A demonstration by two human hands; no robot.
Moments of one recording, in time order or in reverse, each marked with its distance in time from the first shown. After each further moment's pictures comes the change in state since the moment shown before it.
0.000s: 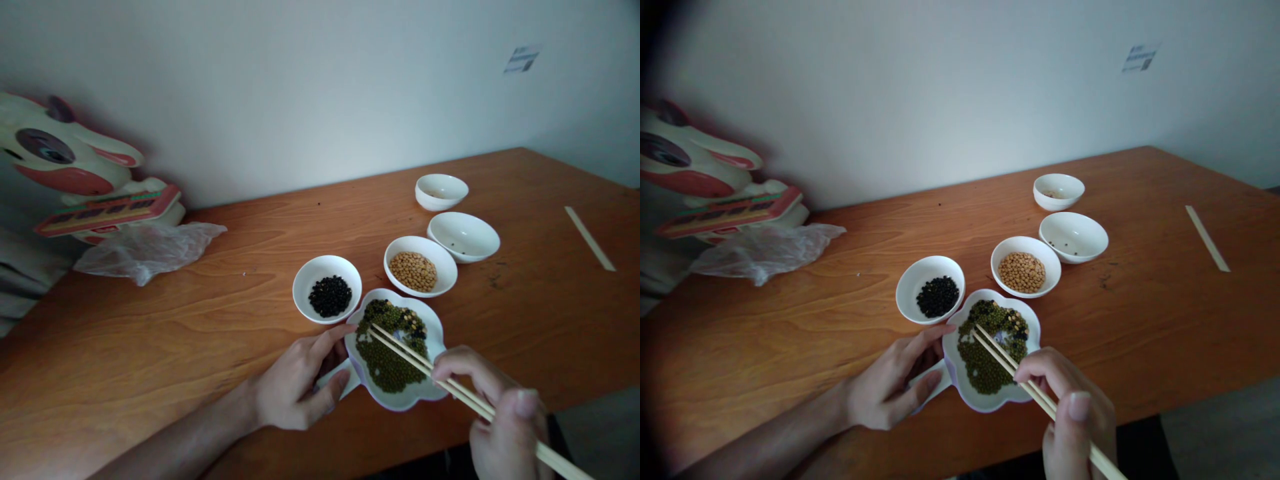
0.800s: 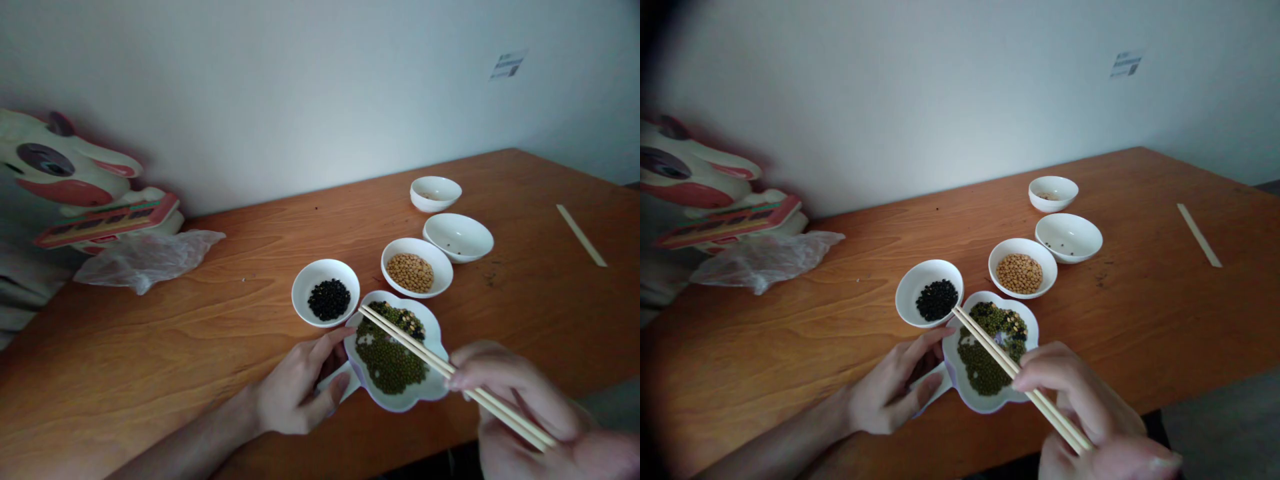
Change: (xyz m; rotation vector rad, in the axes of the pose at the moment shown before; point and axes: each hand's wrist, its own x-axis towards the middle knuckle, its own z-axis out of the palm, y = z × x) left_hand -0.001 0.000 -0.001 -0.011 -0.025 -0.036; right_hand 0.020 -0.062 0.016 0.104 0.394 0.013
